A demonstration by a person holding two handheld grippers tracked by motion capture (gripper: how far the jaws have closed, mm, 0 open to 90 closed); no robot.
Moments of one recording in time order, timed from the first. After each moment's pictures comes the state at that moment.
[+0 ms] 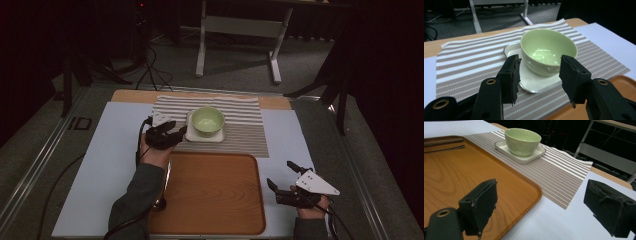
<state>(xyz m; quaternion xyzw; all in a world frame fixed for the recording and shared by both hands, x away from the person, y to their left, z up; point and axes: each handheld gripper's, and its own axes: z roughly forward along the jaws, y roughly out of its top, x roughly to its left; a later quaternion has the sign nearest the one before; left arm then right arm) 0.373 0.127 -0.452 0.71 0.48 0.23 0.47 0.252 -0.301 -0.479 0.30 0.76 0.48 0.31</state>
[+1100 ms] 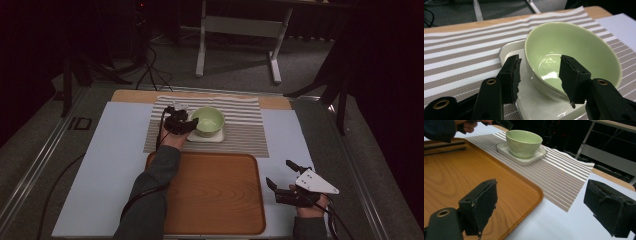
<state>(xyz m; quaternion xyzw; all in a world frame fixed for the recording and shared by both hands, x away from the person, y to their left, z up) 0.450 0.090 -0.488 0.72 0.51 0.21 0.42 0.254 -0.300 -0.479 0.30 0.76 0.48 0.31</state>
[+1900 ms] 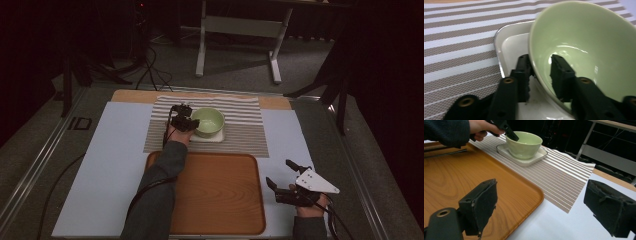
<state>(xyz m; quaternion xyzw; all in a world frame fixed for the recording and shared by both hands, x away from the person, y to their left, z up) 0.480 0.073 -0.501 0.73 0.56 0.16 0.35 0.255 -0.301 -0.479 0.30 0.76 0.49 0.31</state>
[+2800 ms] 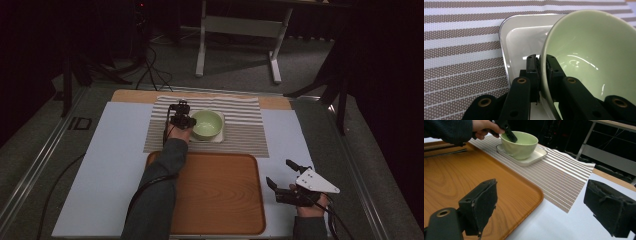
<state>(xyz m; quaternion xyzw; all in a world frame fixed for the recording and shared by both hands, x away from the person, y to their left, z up) 0.490 0.080 -0.502 0.71 0.60 0.11 0.34 0.256 -0.301 -0.479 0.30 0.76 0.49 0.31</state>
